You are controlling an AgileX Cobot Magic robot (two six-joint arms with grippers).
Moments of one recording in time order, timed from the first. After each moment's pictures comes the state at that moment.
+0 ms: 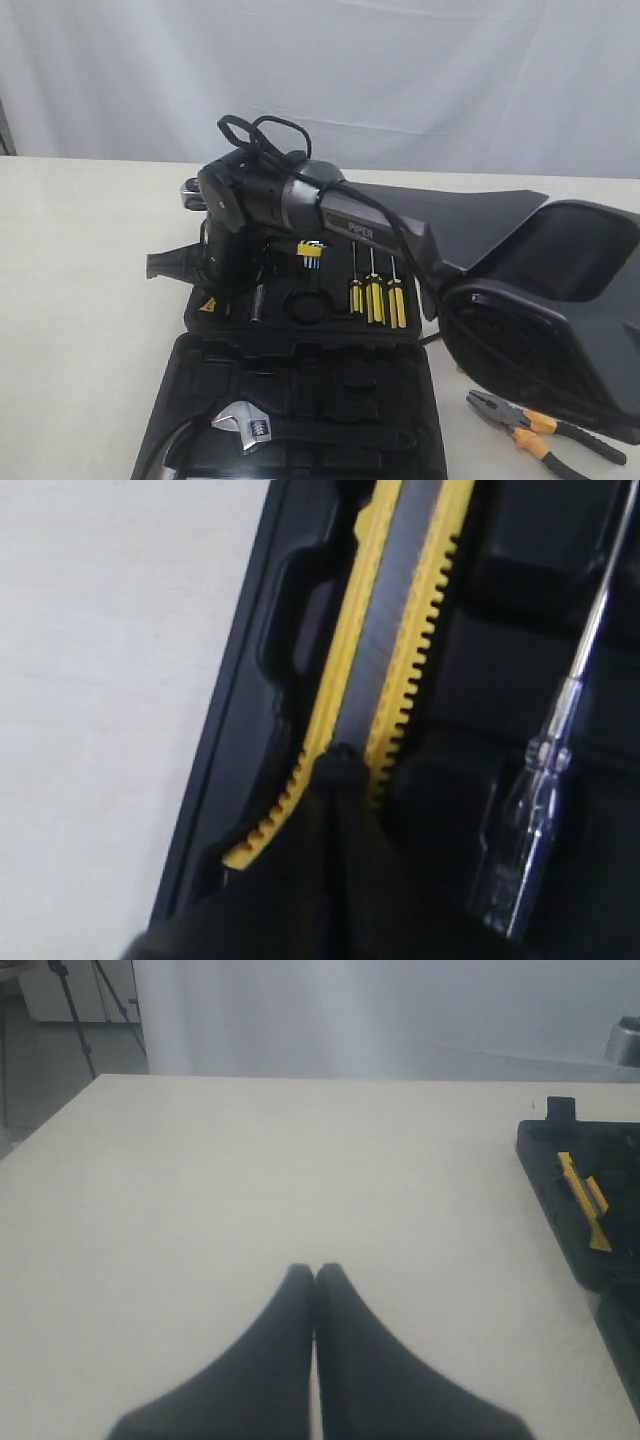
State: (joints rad) left arm 0.07 0.00 0.00 0.00 0.35 0.01; right arm 0.38 2.45 -2.07 -0.07 0.87 0.63
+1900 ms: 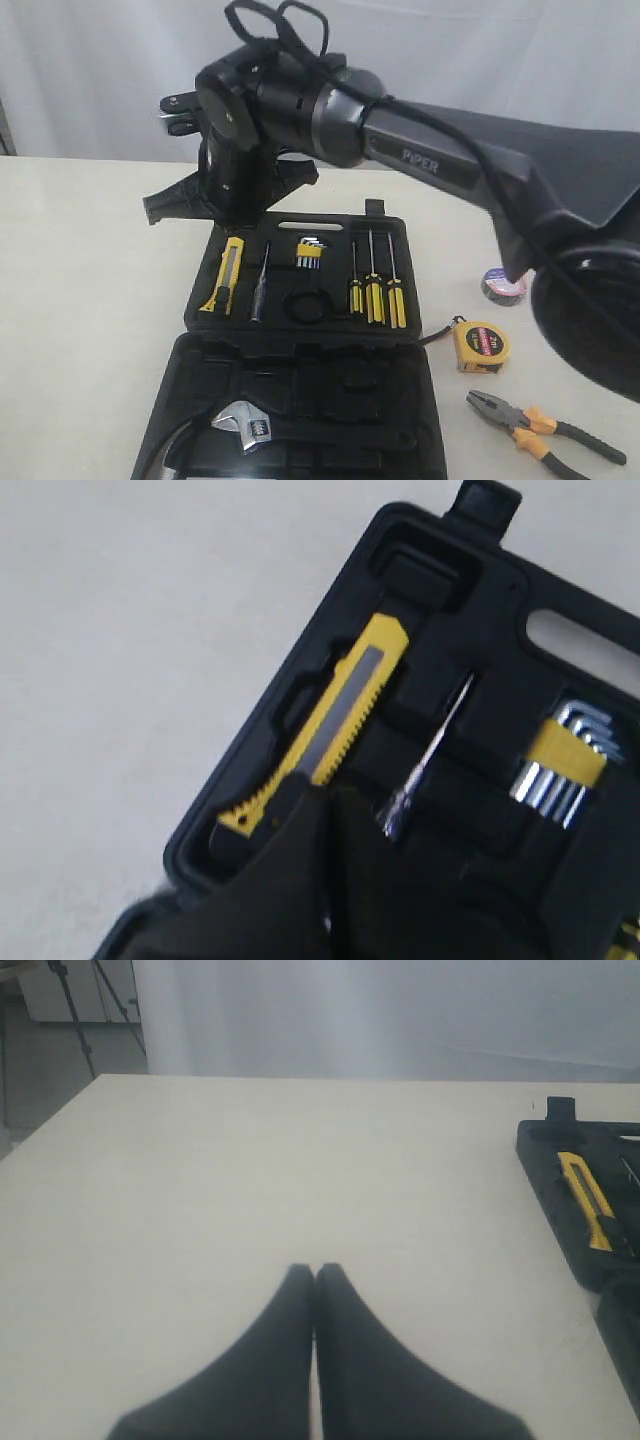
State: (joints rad) left arm 0.07 0.00 0.00 0.00 0.35 0.01; right arm 0.39 2.26 -2.07 -0.19 0.97 0.38
